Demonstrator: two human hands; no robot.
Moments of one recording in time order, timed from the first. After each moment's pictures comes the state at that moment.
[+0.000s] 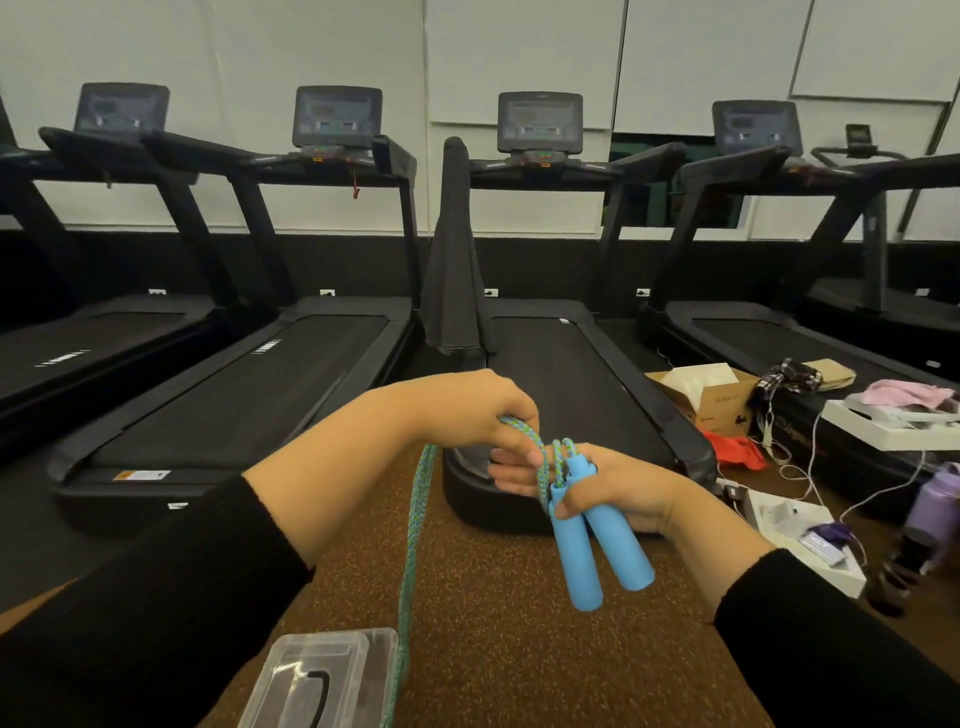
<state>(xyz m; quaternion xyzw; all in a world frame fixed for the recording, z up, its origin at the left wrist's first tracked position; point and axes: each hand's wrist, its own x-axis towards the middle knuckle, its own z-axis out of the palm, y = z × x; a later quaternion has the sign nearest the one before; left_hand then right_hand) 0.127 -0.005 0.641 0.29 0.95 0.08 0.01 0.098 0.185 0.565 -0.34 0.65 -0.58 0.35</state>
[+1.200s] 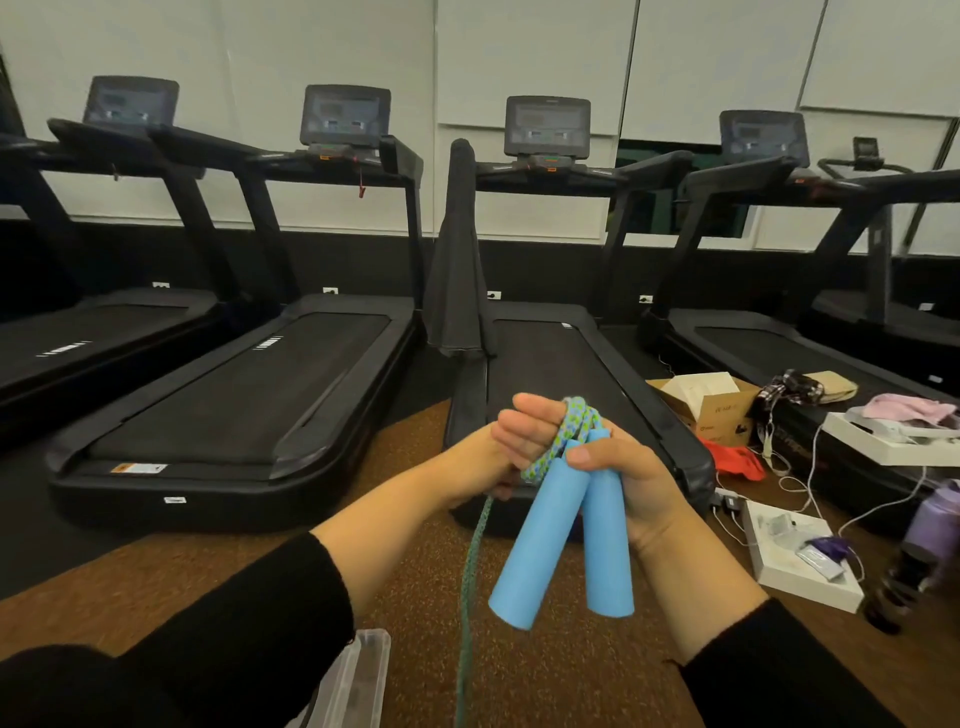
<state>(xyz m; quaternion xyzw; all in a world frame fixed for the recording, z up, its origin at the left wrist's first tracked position) 0.112 0.022 0.567 0.24 0.80 0.53 0.13 0.125 0.168 0.579 -0.42 0.36 -0.77 0.31</state>
